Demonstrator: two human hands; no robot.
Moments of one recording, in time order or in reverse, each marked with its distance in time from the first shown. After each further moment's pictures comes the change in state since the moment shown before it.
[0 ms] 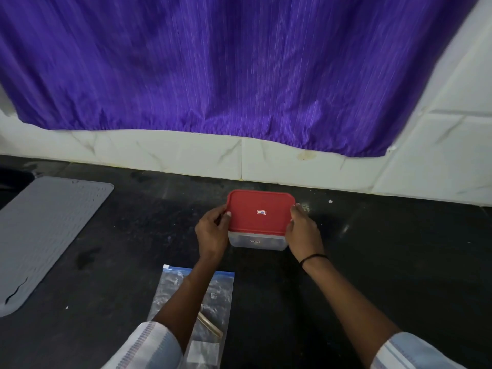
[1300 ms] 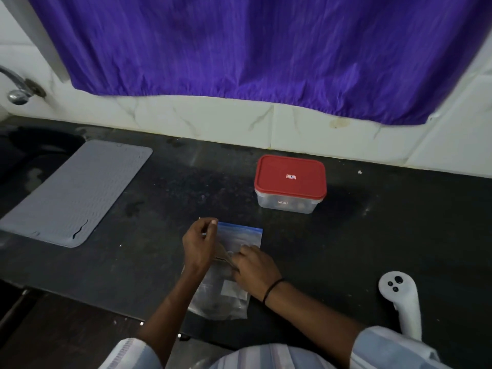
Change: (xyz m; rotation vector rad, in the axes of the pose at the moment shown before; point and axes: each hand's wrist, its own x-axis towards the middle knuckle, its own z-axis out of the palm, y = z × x) left_hand -0.094 -0.056 -0.119 0.165 0.088 -0.041; right_hand -0.166 -0.079 0.103 -0.139 -0.355 -0.585
